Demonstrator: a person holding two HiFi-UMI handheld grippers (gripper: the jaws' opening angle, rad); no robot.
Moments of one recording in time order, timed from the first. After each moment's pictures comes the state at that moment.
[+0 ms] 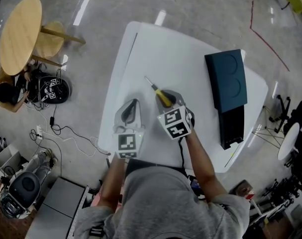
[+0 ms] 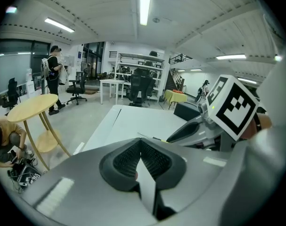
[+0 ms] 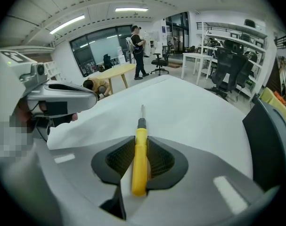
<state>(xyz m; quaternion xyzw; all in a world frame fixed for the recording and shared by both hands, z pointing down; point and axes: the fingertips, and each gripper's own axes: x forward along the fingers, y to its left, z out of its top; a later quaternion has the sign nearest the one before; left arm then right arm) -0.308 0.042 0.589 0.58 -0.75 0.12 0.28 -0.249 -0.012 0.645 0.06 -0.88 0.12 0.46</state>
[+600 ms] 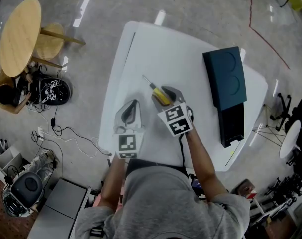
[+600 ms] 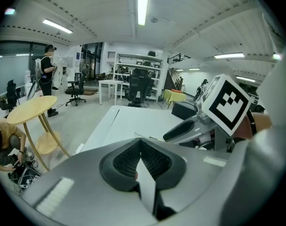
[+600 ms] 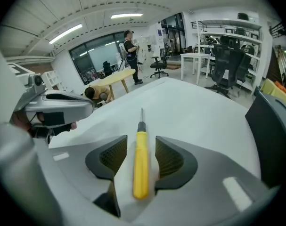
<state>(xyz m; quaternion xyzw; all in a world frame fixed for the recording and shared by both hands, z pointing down) -0.299 0.044 0.586 0.59 -0.75 0.13 0.28 -0.253 -0.013 0.642 0.05 -0.89 0.15 0.43</state>
